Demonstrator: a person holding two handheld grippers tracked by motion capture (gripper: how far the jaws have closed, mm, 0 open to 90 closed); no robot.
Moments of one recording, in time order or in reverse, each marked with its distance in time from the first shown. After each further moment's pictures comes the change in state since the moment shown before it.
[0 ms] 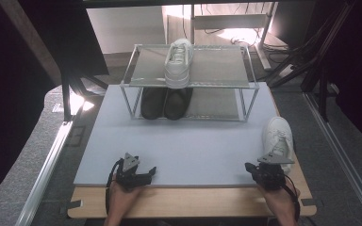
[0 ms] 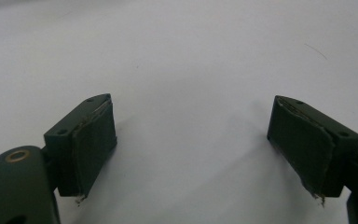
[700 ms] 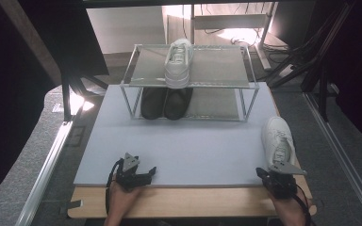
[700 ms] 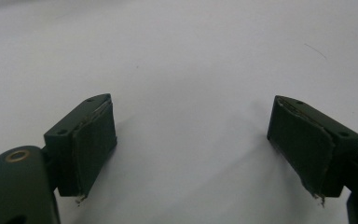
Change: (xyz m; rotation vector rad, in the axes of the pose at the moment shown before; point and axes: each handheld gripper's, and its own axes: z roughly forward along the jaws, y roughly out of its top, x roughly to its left) left arm 0.000 0.000 0.000 0.000 0.000 -0.001; right arm -0.009 -0.023 -0.022 -0.023 -0.096 -0.006
